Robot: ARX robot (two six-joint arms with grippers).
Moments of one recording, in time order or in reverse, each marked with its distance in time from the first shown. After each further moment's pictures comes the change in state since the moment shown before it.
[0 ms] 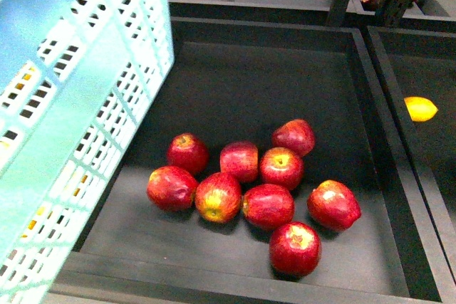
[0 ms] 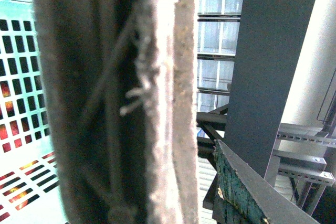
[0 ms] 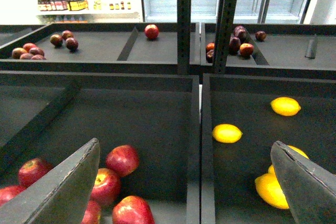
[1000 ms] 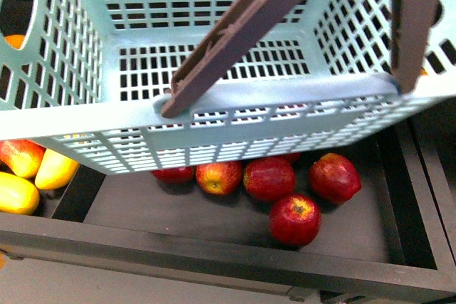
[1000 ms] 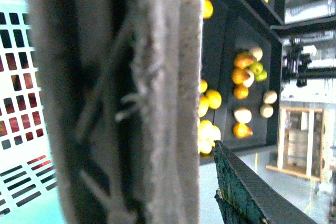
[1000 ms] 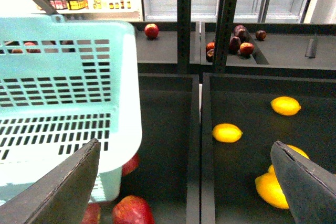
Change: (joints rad) left arm -0.546 0.922 0.719 0.007 0.213 0.458; right arm 0.000 0.000 0.000 0.000 0.000 0.000
